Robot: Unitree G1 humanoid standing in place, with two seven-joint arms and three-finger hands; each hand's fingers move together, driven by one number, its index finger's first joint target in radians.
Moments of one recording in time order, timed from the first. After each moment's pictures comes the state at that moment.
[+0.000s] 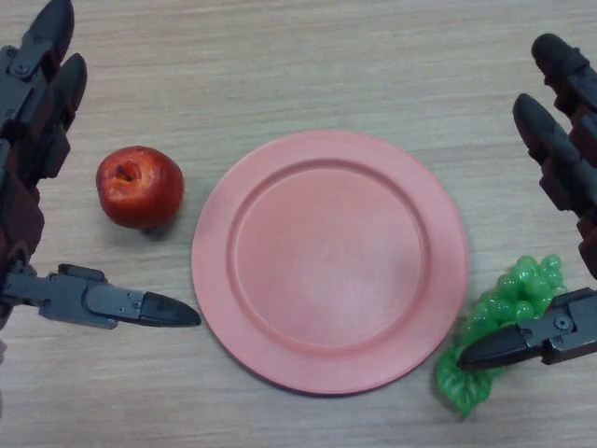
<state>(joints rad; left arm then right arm) 0.02 0.25 0.24 -0.79 -0.13 0.35 -0.20 0.03 -0.23 -0.10 -0.87 0.20 0.50 0.19</state>
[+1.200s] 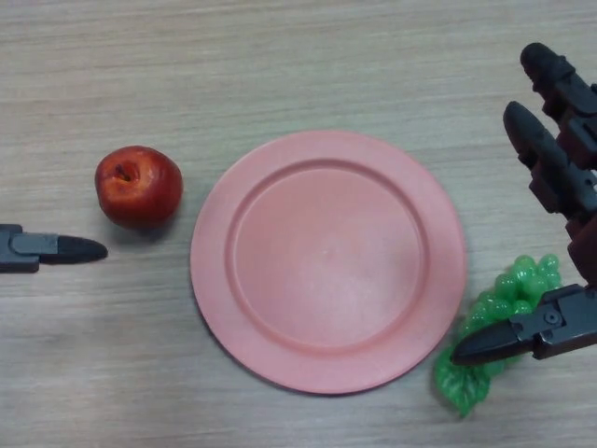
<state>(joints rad) -0.15 0.39 0.31 -0.12 0.00 0.01 -0.08 0.02 -0.23 -0.09 -0.82 0.20 0.49 0.18</state>
